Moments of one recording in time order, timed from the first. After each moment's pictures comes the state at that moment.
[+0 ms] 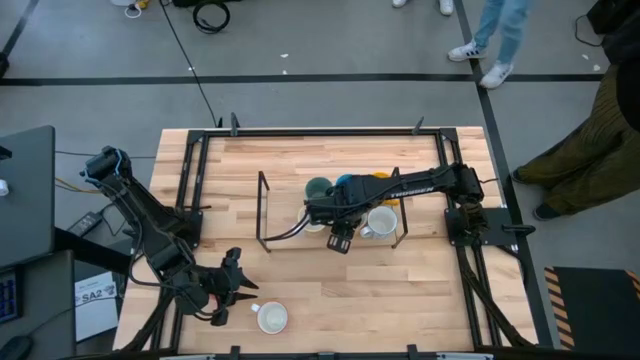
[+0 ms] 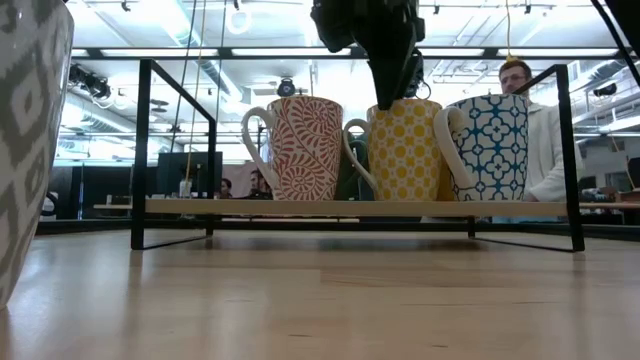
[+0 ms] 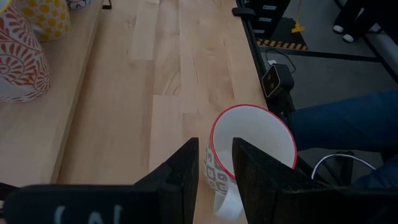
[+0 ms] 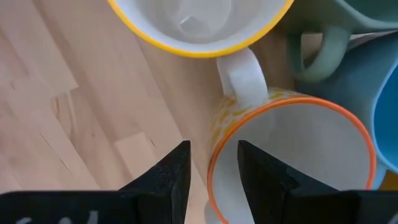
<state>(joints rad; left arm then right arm) -0.91 1.22 0.82 -0.31 -0.58 -0.66 0.11 2.01 1.92 -1.38 0.03 0.49</state>
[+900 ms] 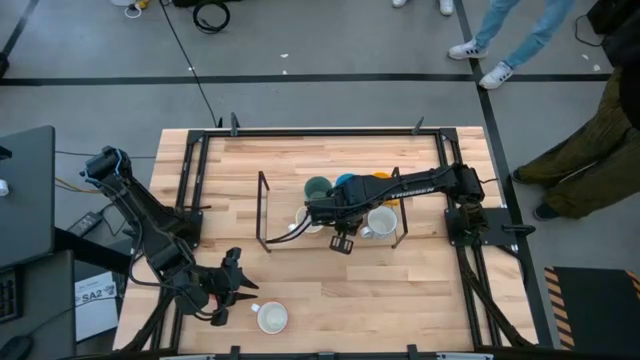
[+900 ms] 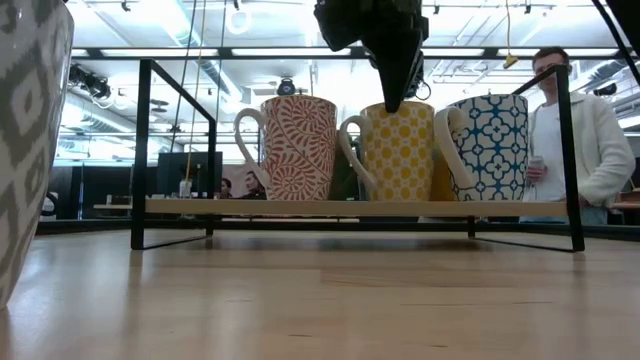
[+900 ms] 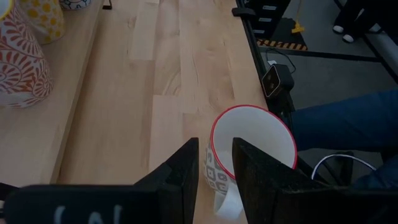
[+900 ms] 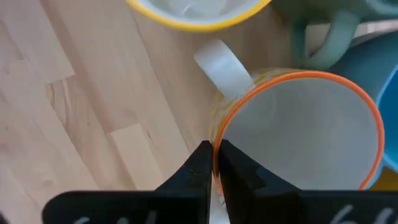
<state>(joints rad) -0.91 1.22 0.82 -0.31 -0.58 -0.66 0.12 2.01 1.91 -1.40 0.02 0.45</state>
